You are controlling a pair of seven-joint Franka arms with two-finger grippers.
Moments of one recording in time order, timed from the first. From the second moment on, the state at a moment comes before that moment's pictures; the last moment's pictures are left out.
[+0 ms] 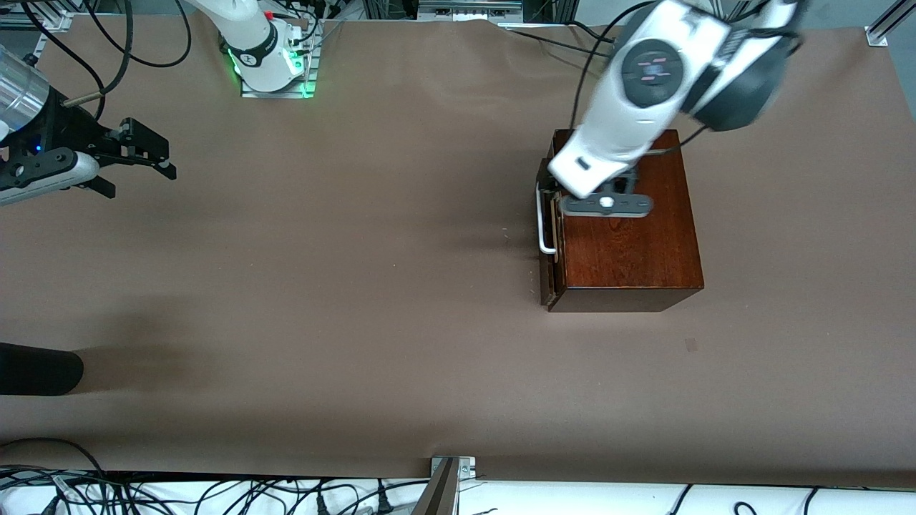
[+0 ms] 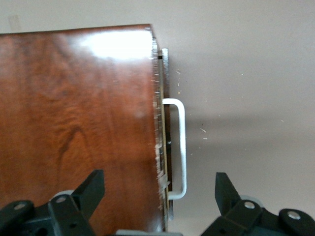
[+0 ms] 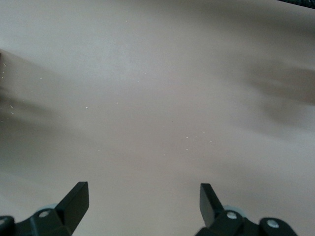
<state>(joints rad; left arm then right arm) -0.26 0.25 -0.36 -1.67 0.10 1.76 -0.62 0.28 0.04 -0.19 -1.54 0.12 1.62 -0.18</state>
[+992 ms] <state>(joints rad) -0.41 0.44 -0.37 -1.67 0.32 1.78 -0.84 0.28 0.04 -0.19 -1.54 0.13 1.61 -0.18</state>
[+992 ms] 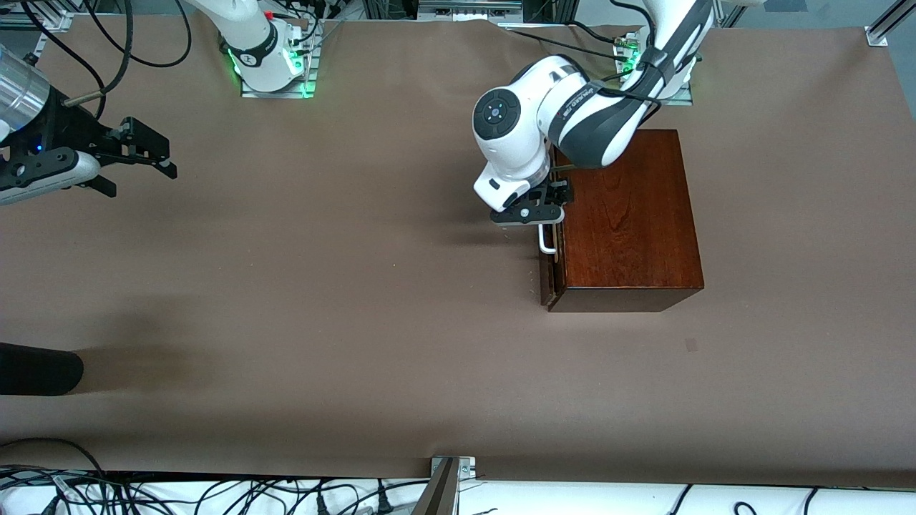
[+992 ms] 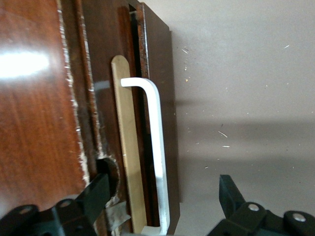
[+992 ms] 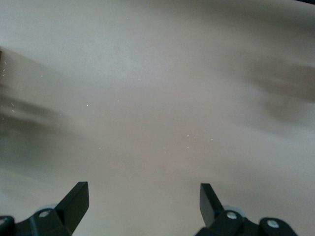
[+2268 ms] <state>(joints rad) -0.45 0.52 -0.37 -1.69 0.36 1.83 -0.90 0.28 0.02 -0.20 -1.54 0.13 1.58 -0.18</state>
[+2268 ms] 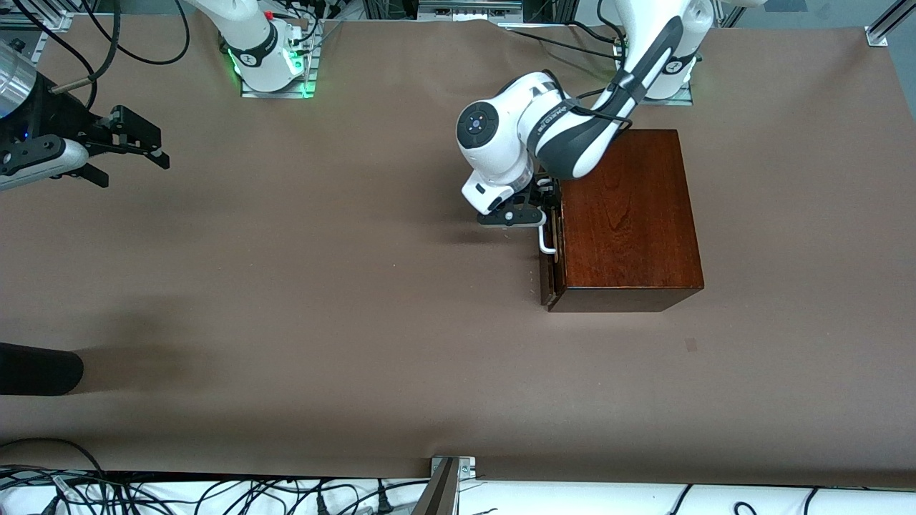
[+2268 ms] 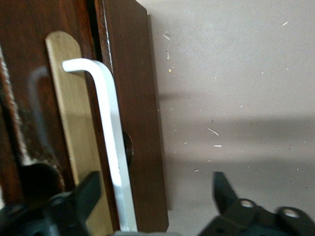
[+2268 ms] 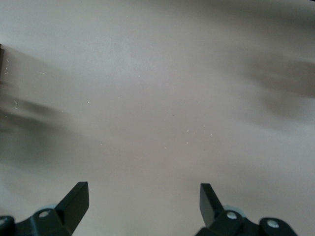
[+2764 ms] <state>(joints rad) -0.46 0.54 -0.36 -1.70 0.36 1.87 -0.92 0.28 0.01 -0.21 -1.54 0.13 1.55 -0.20</state>
